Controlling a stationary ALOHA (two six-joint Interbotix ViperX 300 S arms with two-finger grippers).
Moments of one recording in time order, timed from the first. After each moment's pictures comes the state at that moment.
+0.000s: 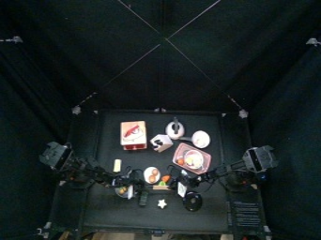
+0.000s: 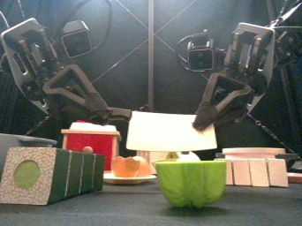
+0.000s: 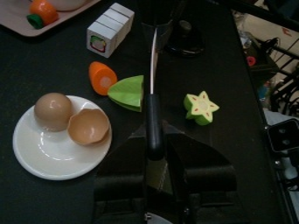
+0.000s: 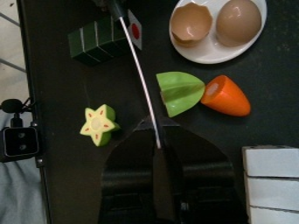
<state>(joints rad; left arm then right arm) -0.39 -0.01 0.98 -0.59 -0.54 0.06 0.23 -0.03 0.82 -1.67 0.01 2.28</state>
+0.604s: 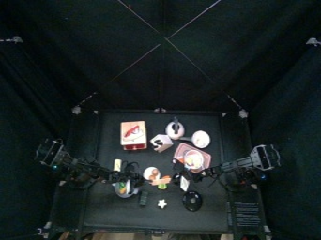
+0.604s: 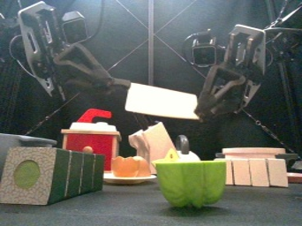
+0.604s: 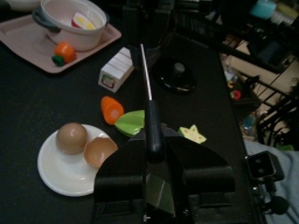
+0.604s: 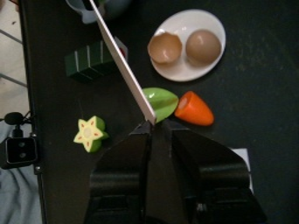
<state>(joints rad) -0.30 -0.20 1.02 -0.58 -0.56 0.05 0.13 -0.17 0.85 -1.74 0.00 2.28</state>
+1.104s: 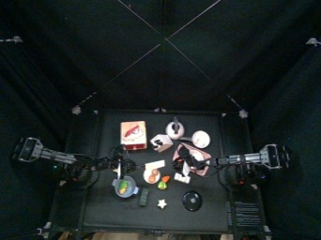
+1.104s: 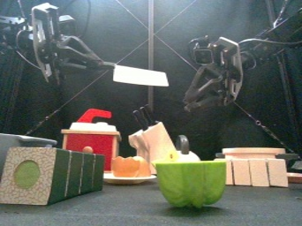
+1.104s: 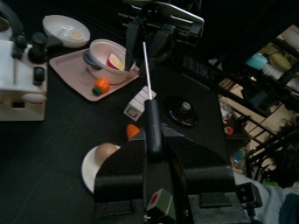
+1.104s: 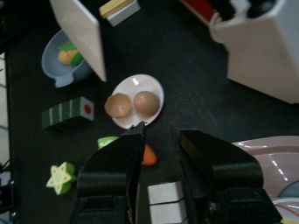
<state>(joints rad) -0.05 -0.58 1.08 -0.56 -0.27 0.06 -0.10 -0.28 0.88 -1.84 0.01 2.28</state>
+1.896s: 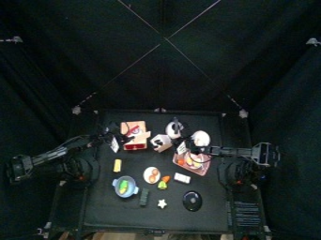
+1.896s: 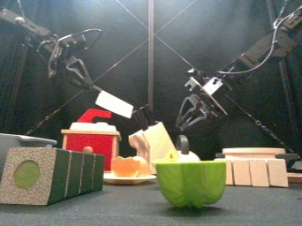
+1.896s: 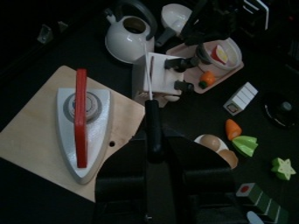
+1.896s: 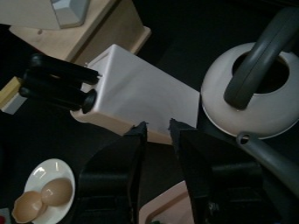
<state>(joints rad) 0.51 -0.67 0.86 -0.27 0.40 0.06 -0.34 -0.14 0.80 -1.76 0.19 2.29</state>
